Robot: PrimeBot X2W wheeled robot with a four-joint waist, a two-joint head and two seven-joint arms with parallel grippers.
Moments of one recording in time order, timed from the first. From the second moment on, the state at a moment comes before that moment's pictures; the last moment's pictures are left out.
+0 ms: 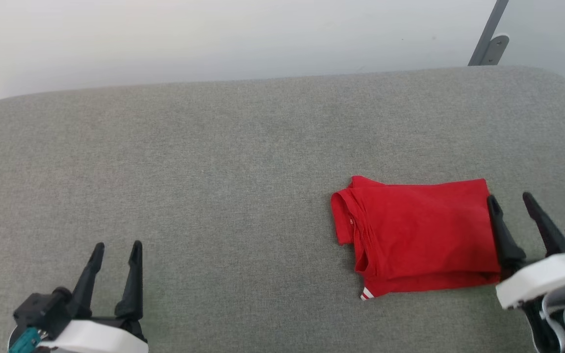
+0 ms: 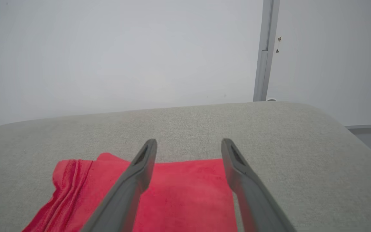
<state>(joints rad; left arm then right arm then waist) 0.01 0.23 -0.06 0.17 -0.43 -0.13 -0.26 -0.22 -0.36 0.12 0.39 0.51 0.13 -0.24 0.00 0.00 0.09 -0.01</state>
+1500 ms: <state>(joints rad) -0.09 0.21 -0.13 0.04 -0.38 -0.13 -0.26 -0.20 -0.47 -0.12 0.08 0.50 0.13 0.66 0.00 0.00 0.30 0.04</state>
